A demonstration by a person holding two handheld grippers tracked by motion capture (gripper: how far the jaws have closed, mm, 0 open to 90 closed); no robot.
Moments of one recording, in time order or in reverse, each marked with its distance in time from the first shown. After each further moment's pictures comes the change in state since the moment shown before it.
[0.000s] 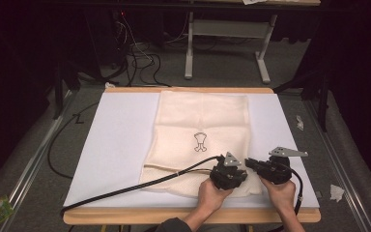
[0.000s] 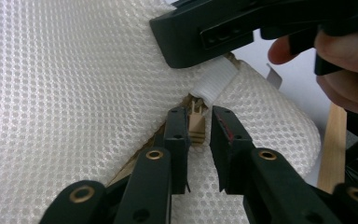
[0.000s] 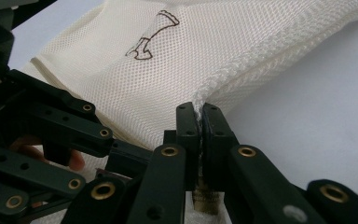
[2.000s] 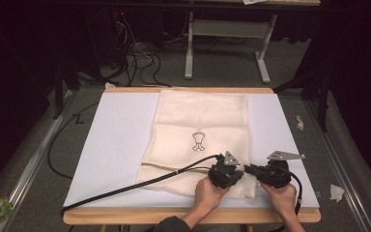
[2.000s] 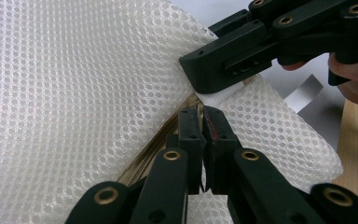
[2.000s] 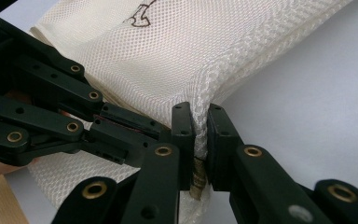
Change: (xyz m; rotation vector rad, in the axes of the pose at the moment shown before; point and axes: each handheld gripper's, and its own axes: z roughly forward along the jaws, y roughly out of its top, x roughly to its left) left arm 0.003 0.002 -0.003 0.047 0.027 0.034; right arm -0.004 -0.013 0.003 0.069 0.023 -0.004
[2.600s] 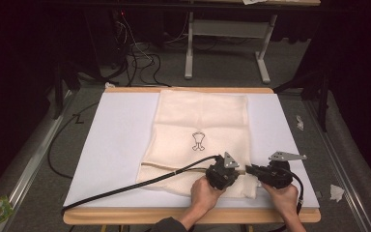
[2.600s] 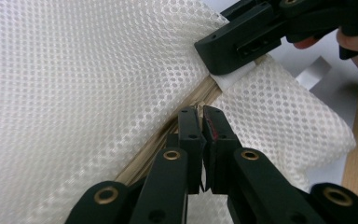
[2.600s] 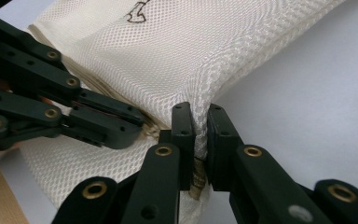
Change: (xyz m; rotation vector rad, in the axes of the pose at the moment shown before) left arm -0.002 0.000 -0.013 0.037 0.071 0.079; right arm -0.002 -0.001 -0.003 -0.001 -0.006 -0.013
